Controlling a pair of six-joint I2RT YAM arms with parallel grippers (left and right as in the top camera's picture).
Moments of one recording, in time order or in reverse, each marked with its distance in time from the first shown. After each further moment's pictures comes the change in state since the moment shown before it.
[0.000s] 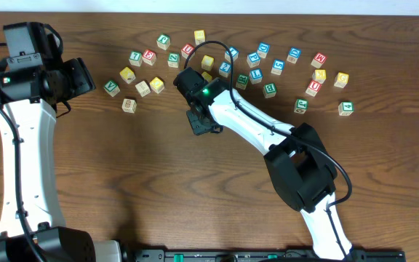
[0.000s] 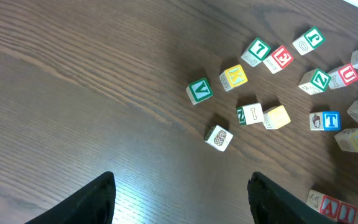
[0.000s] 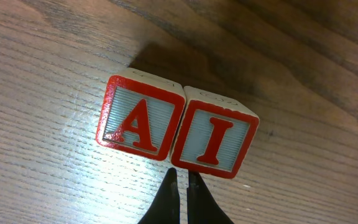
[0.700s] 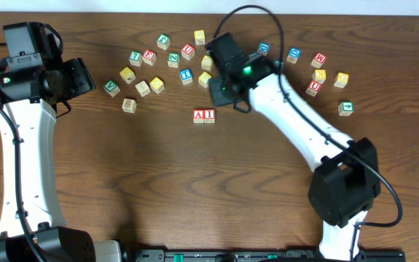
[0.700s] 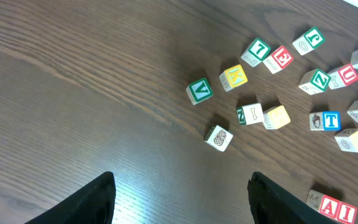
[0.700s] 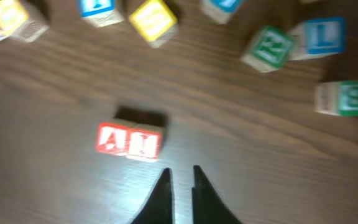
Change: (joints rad) left arm 0.000 0.000 0.000 0.000 0.000 0.000; right arm -0.156 -0.237 -0.008 -0.002 -0.042 0.003
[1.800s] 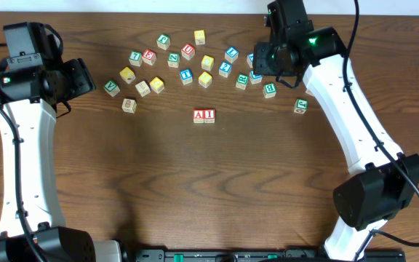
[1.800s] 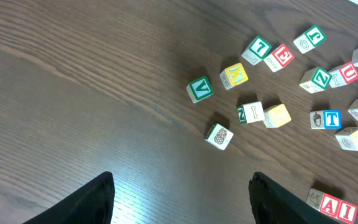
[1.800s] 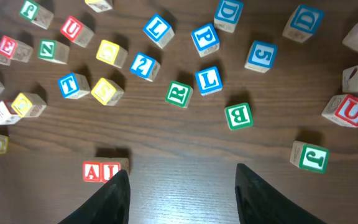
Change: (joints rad) left arm 0.000 0.000 0.000 -0.006 0.000 0.000; right arm -0.220 -0.097 0.134 -0.111 -0.068 0.005
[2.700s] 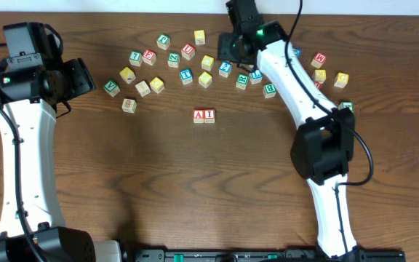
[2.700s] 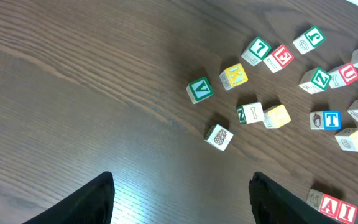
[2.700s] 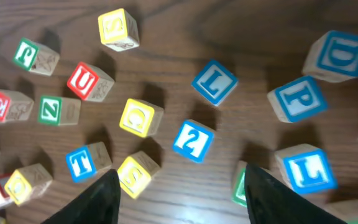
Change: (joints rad) left arm 0.000 0.000 0.000 0.002 0.000 0.000; right arm 0.068 0.453 0.324 0.170 -0.003 0.132
